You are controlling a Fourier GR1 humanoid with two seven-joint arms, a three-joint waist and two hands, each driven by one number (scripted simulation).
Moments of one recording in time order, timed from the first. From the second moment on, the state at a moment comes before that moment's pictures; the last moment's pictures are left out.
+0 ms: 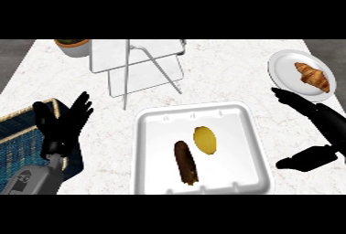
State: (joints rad) left arm -0.17 0.40 -0.20 -1.34 0.41 0.21 0.19; right arm -0.16 -0.68 0.19 -1.63 -0.14 0.20 0.15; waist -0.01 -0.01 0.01
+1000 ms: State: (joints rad) left arm -0.15 0.38 -0.18 -1.38 0.39 0.18 0.24; right arm -0.44 -0.42 0.52 -1.72 0.22 0.06 0.91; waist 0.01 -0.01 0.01
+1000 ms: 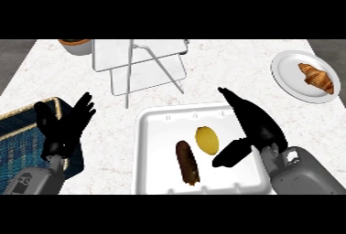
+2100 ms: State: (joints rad) left arm -0.13 0.35 -0.14 -1.39 0.35 0.15 0.24; right arm -0.40 -0.24 0.61 -1.54 0.50 0.03 0.96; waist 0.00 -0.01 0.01
